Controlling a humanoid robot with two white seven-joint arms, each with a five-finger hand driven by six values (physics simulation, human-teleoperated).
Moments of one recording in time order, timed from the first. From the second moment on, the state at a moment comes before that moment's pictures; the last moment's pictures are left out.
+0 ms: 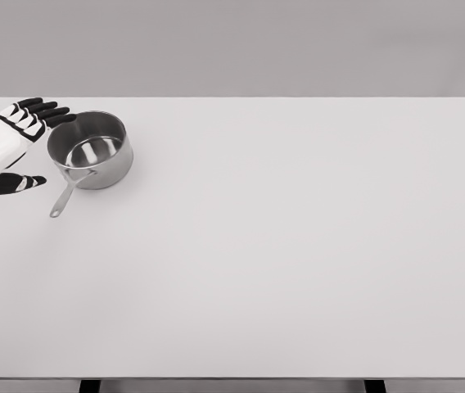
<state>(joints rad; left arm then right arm) -0.08 0.74 0.06 -1.66 -0.53 -0.61 -0.19 0.06 0.00 -0.08 0.05 -0.27 -0.07 0.21</state>
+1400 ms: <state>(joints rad) -0.27 0.82 -0.35 -1.79 -0.65 -0.61 -0.19 0.06 0.00 -0.08 0.05 -0.27 -0.07 0.21</state>
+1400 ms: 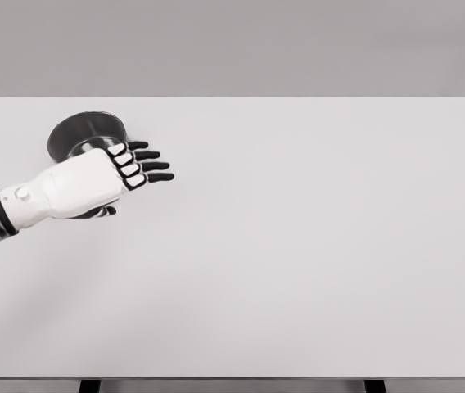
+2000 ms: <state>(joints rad) -0.30 0.78 -0.36 -1.71 -0.70 -0.61 -0.19 0.06 0.00 -0.08 0.05 -0.27 -0.07 0.21</state>
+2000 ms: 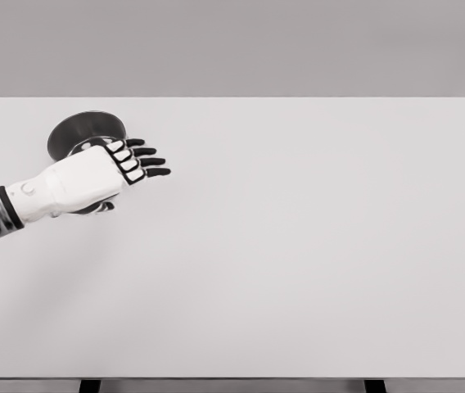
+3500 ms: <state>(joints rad) -0.31 0.80 -0.33 -1.57 -0.74 -0.61 -0.19 0.06 0.00 -0.08 0.05 -0.27 -0.07 0.21</state>
